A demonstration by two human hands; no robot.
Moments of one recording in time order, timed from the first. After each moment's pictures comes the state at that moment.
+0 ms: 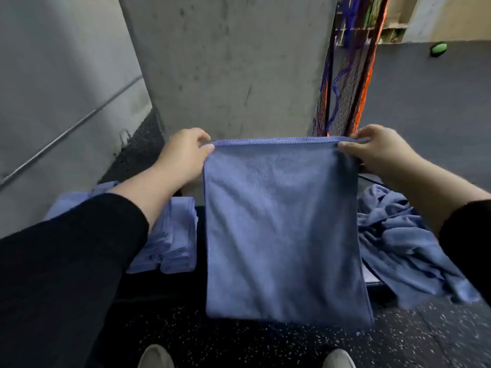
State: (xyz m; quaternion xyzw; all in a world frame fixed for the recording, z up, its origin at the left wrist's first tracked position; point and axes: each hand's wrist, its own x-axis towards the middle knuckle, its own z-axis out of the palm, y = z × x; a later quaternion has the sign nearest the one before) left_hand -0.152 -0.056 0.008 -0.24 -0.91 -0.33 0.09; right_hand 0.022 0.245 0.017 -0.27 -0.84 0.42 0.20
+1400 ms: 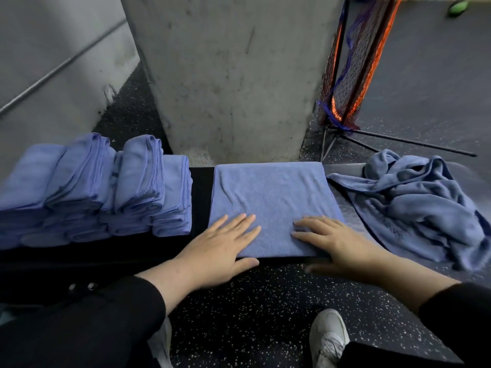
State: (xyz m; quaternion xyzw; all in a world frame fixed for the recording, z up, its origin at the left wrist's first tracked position) left_hand -0.037 -0.087 -0.200 -0.53 -0.84 0.01 -0.10; right_hand 0.097 0.200 -0.197 0.14 -0.99 0.09 -0.03
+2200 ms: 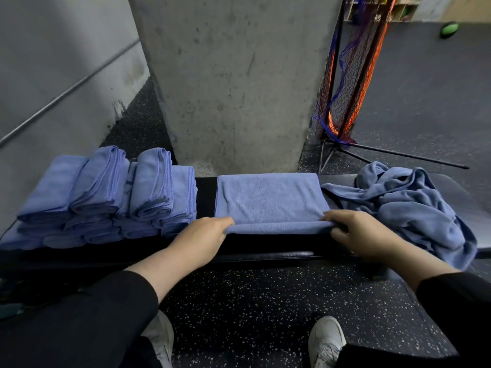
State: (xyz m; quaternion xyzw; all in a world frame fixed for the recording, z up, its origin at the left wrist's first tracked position) left_hand -0.046 -0.104 -0.157 -0.38 -0.91 -0.13 -0.08; right_hand 0.104 0.224 -0.150 -0.07 -0.98 0.19 0.02
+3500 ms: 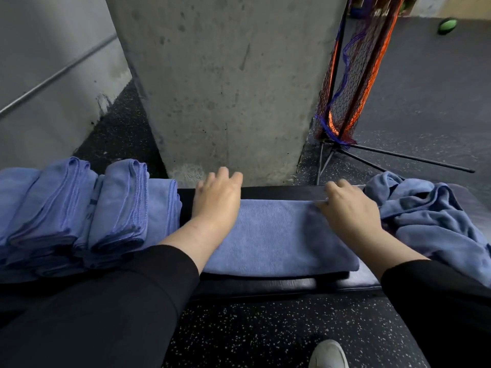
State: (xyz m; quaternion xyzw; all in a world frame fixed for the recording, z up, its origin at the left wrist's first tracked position) left_hand -0.126 0.003 -0.150 -0.30 -0.95 -0.05 0.10; right_hand 0.004 0.236 -0.155 -0.24 -0.97 -0.03 0.10
